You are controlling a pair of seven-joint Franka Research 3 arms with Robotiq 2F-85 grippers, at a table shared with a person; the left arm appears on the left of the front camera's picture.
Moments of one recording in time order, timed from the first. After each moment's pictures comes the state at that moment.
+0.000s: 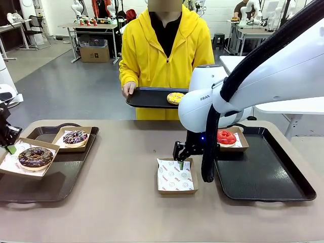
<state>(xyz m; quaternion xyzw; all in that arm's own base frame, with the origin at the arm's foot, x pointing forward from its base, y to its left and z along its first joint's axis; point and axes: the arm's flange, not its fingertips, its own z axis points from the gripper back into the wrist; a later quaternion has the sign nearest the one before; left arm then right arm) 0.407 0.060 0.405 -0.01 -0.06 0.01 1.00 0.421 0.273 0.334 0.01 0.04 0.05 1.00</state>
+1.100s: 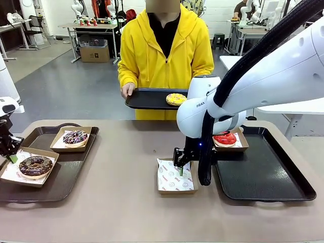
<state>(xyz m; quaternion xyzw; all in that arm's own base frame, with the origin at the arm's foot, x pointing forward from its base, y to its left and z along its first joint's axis) 0.415 0.069 0.367 -0.01 -0.04 0.02 1.00 0.430 0.275 0.307 0.02 0.06 0.04 1.00</state>
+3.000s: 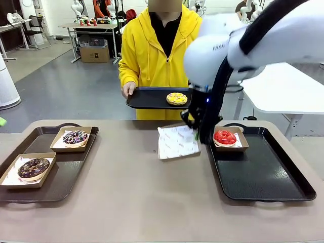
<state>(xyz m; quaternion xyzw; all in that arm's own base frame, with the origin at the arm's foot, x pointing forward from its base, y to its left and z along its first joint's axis) 0.384 0.163 0.462 -0.37 -0.09 -0.05 0.92 0.440 0.263 0.478 0.03 -0.01 -0.01 1.00</state>
